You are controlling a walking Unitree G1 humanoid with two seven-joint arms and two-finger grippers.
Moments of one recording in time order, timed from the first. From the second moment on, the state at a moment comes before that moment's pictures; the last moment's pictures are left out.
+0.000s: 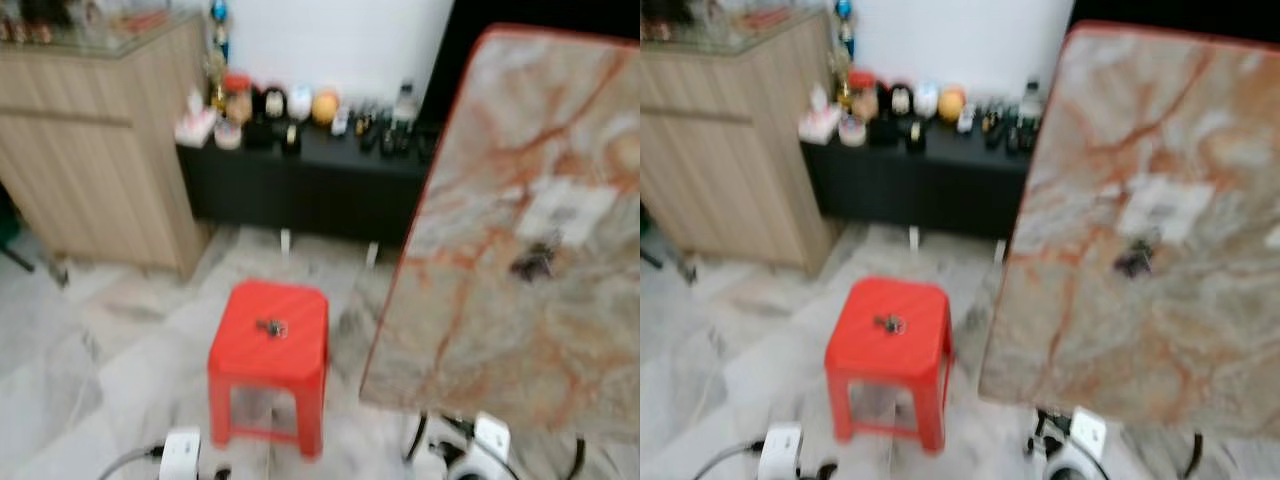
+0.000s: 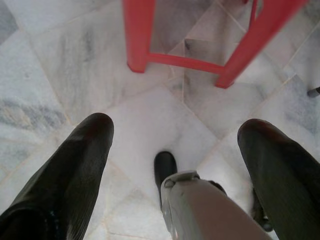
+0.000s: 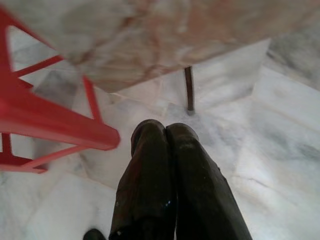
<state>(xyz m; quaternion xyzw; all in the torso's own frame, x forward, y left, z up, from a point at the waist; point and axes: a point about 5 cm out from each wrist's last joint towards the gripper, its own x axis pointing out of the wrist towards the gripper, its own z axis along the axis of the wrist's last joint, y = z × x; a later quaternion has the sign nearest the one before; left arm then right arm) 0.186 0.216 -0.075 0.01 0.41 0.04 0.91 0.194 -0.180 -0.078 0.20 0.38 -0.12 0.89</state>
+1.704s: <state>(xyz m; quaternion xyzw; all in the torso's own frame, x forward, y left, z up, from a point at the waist) 0.184 0.211 -0.077 -0.01 0.41 0.05 0.91 0.320 -0.239 0.106 -0.23 -0.10 -0.35 0.90</state>
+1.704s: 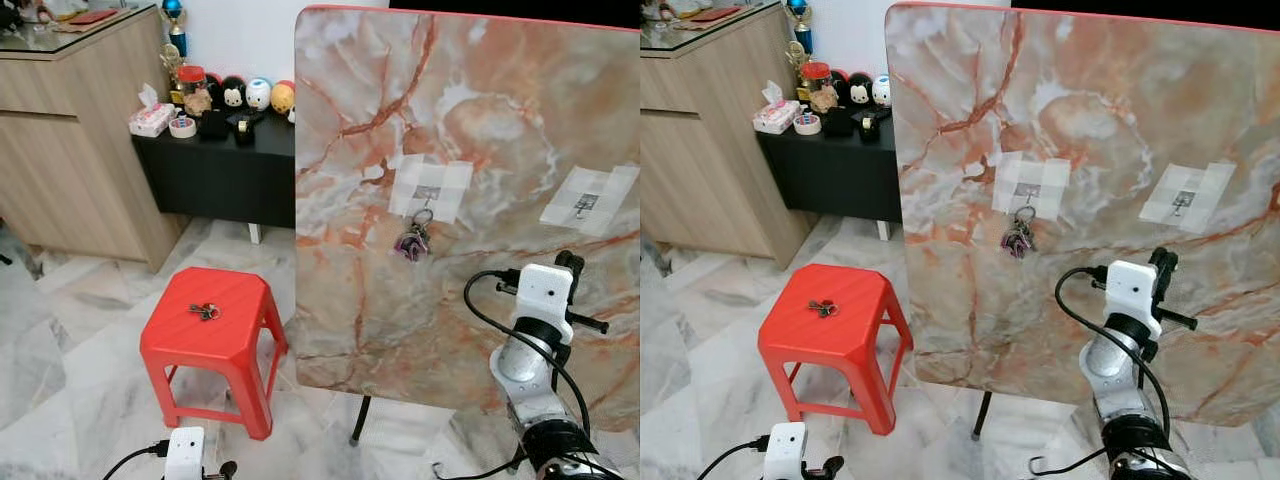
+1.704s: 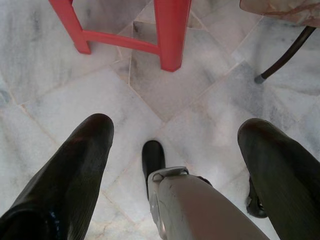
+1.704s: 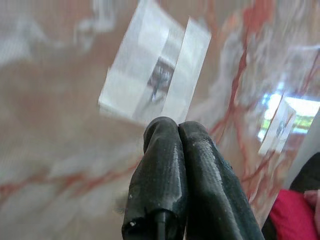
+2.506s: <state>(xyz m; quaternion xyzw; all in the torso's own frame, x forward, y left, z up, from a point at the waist) 0.180 0.216 -0.078 -0.01 0.42 0.05 0.91 0.336 -0.249 0.122 -0.26 -0.08 -0.37 0.89</state>
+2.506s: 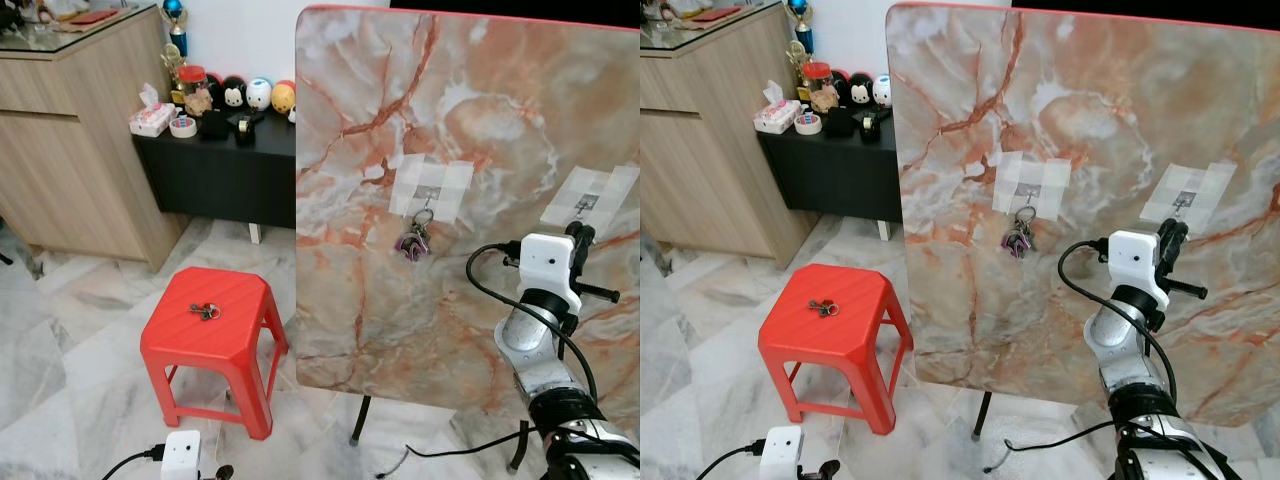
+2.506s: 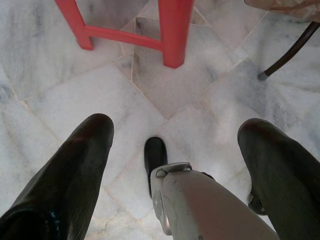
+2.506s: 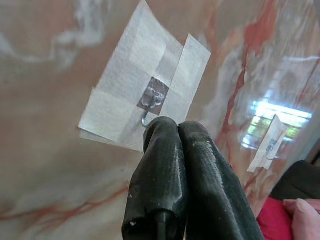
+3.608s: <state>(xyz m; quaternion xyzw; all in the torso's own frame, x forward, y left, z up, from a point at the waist) 0.180 0.216 -0.078 0.00 0.42 0.06 0.91 0.303 -0.220 0.058 -0.03 0.00 -0.30 0.95</state>
